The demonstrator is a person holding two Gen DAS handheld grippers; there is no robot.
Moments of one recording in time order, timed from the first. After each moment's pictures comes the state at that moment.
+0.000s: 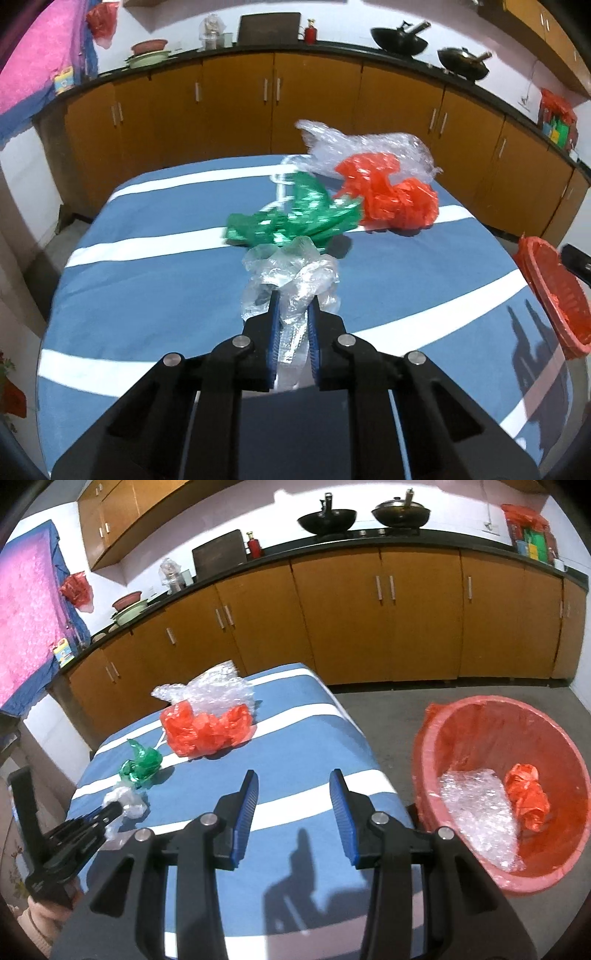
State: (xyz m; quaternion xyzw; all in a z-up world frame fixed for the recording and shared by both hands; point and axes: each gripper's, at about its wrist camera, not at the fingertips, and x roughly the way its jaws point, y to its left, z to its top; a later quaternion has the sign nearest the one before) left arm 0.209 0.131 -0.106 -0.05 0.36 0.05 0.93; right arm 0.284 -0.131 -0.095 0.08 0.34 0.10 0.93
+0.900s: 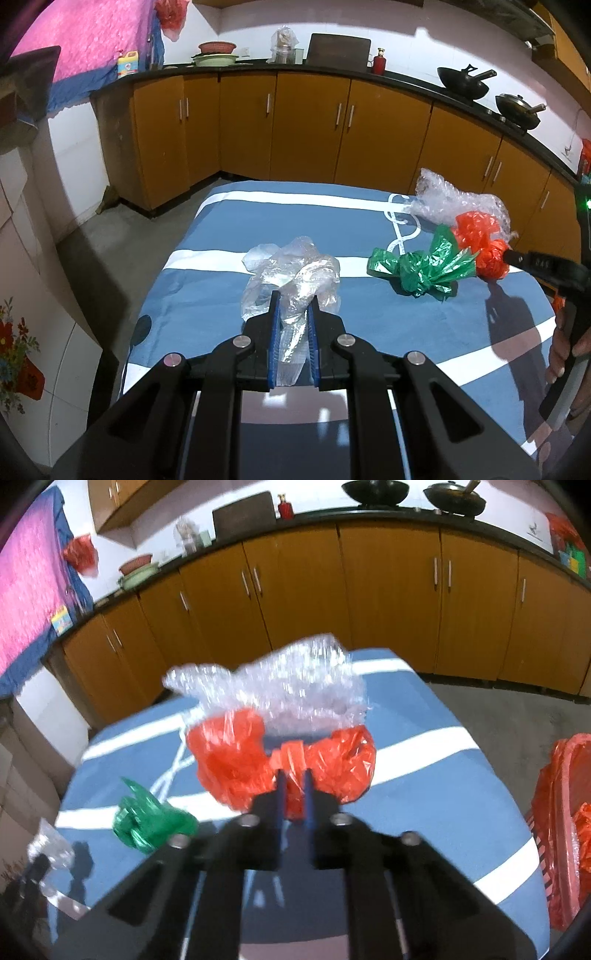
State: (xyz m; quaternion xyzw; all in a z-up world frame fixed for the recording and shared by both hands) left arm 0.188 0.228 -0.092 -0.09 0.33 0.13 0.93; right arm 0.391 -0.002 -0.132 0.04 0.39 0.11 0.91
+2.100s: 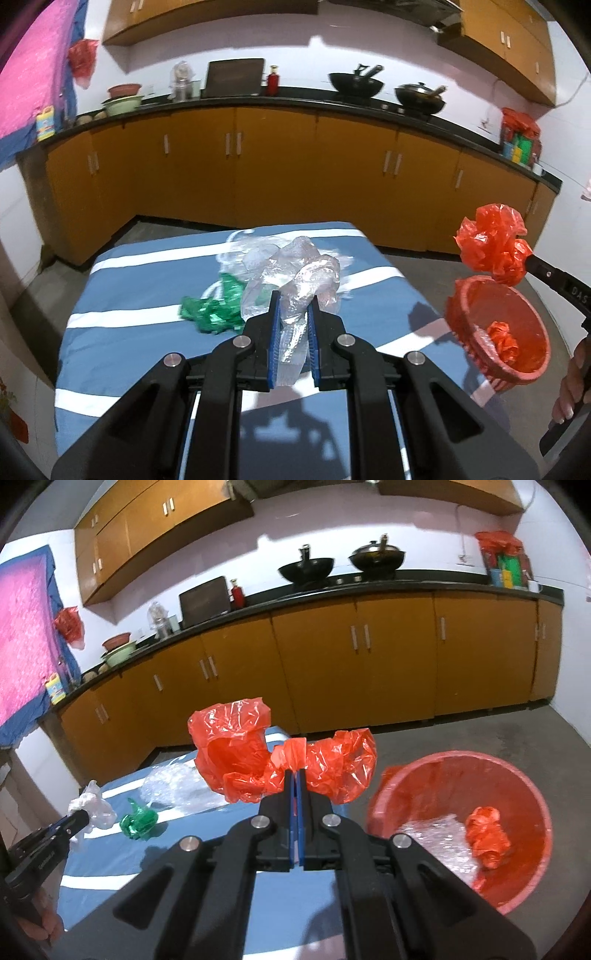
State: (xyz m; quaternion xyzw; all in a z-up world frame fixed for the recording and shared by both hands) left arm 0.203 0.065 -0.020 -0.03 0.29 -0.02 0.96; right arm 0.258 -0.195 -0.030 0.10 0.26 0.04 0.96
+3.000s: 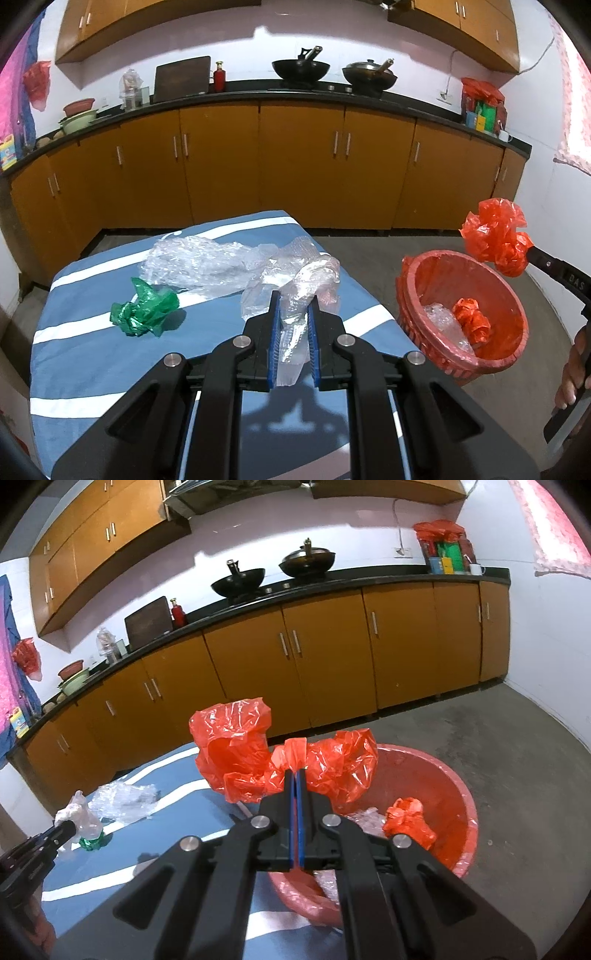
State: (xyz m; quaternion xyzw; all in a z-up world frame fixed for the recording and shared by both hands) left arm 0.212 -0.025 -0.027 0.01 0.31 -0.08 0.95; right arm 0.234 -0.295 -0.046 0.13 0.26 -0.05 0.96
